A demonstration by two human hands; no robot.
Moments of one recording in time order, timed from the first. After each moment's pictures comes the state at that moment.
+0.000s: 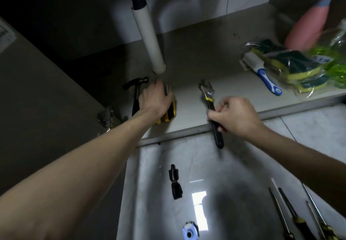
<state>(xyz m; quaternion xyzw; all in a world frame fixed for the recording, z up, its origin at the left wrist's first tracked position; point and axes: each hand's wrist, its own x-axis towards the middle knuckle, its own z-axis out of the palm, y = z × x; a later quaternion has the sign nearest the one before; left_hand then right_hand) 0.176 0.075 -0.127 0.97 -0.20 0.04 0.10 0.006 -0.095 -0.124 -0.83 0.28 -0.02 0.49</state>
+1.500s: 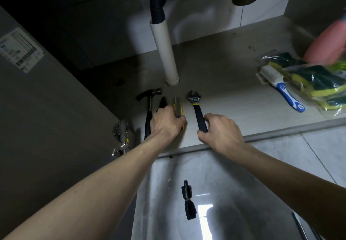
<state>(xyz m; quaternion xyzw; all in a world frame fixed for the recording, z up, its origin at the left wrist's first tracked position) 0.168 0.093 -0.135 0.98 -0.13 -0.03 0.12 0.066 -0.041 -0.157 -0.95 0.18 -0.04 0.25</state>
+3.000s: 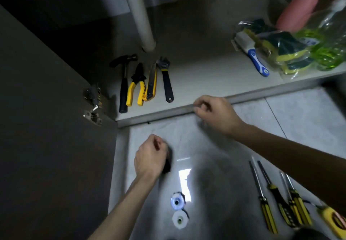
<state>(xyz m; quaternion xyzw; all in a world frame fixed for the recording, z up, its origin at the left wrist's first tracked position) -0.002 0.162 -0.215 0.96 -0.02 -0.10 0.26 -0.021 -0.077 -0.161 -0.89 0.14 0.00 0.43</state>
